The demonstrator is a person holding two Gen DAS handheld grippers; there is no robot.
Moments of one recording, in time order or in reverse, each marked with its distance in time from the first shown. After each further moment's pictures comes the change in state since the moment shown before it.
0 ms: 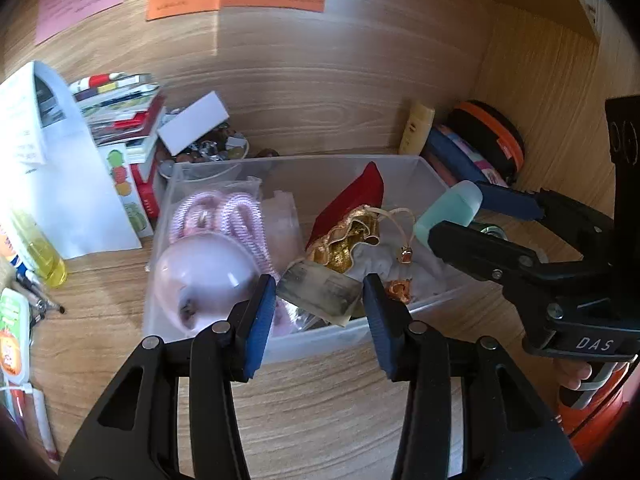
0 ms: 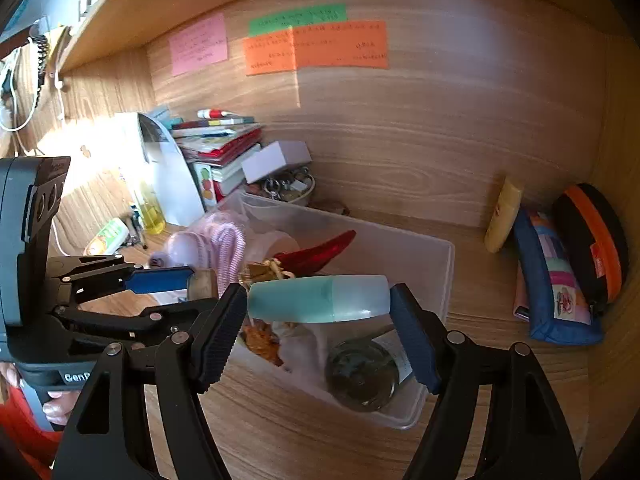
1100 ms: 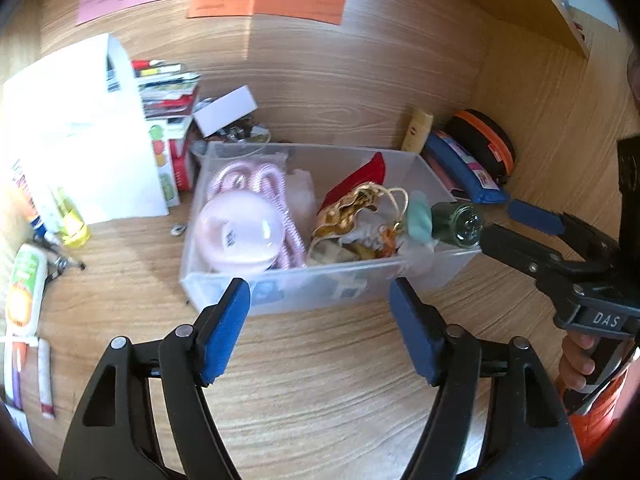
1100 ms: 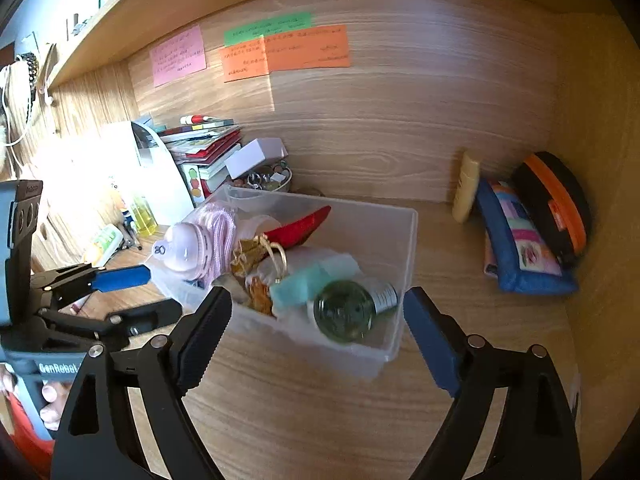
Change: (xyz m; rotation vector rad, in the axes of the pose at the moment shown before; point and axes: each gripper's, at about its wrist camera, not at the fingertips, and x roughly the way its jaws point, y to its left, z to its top) left arm -0.051 0.011 -0.032 -0.076 -0.023 0.011; right arm -0.040 -0.002 -0.021 0.088 0.001 -0.070
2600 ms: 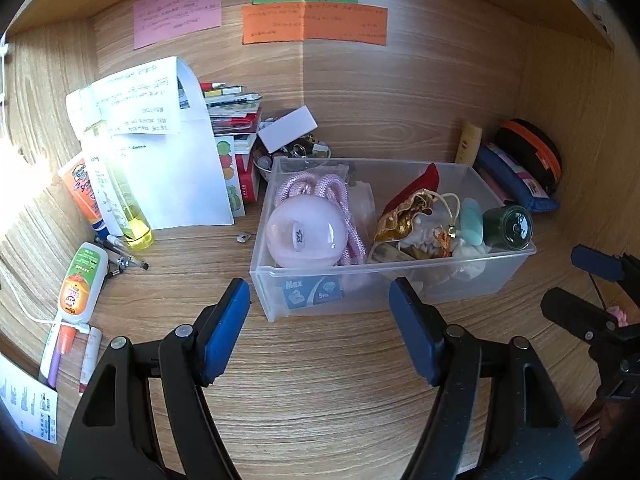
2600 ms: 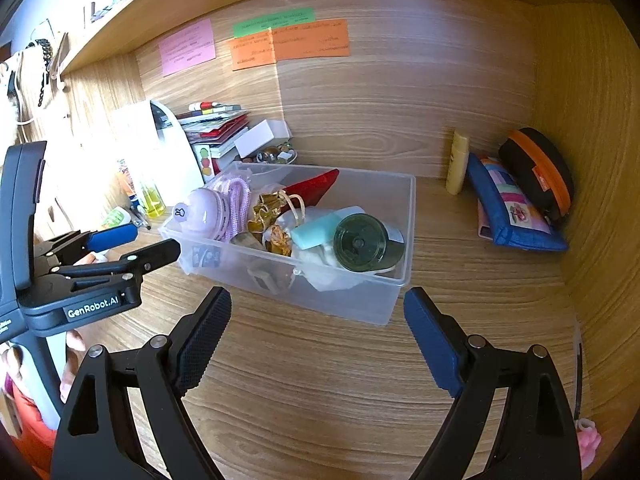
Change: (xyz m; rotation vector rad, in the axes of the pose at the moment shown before) left arm -0.014 0.004 -0.010 0.020 -0.102 0.212; right arm -0.021 0.016 -0.033 0.005 0.005 -0.014
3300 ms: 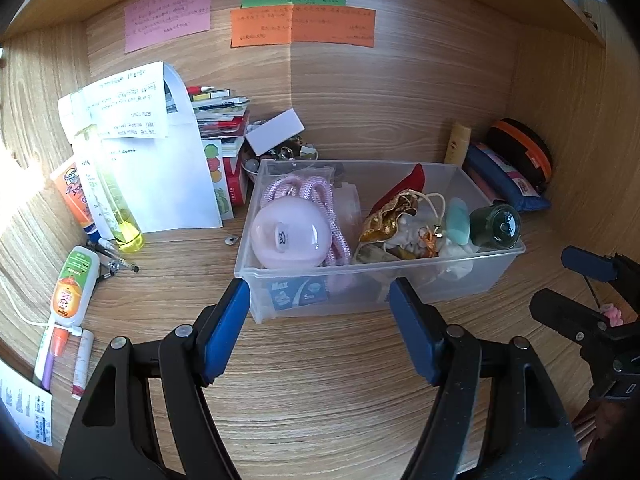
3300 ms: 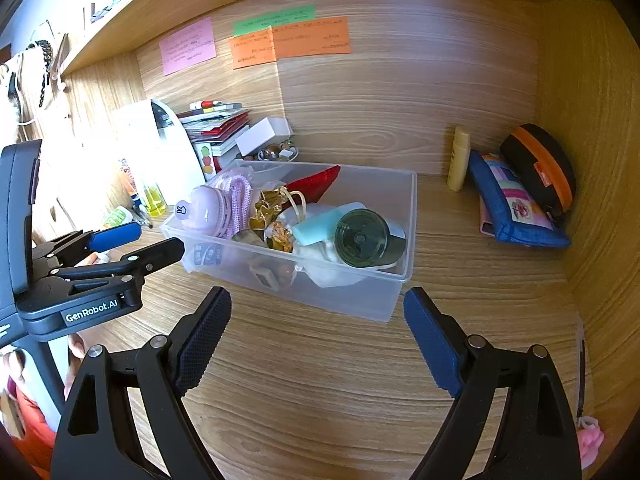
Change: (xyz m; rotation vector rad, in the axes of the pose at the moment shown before) left arm 0.000 -0.007 0.000 0.025 -0.010 -0.038; right arm -0.001 -0.001 -0.003 0.014 0.004 0.002
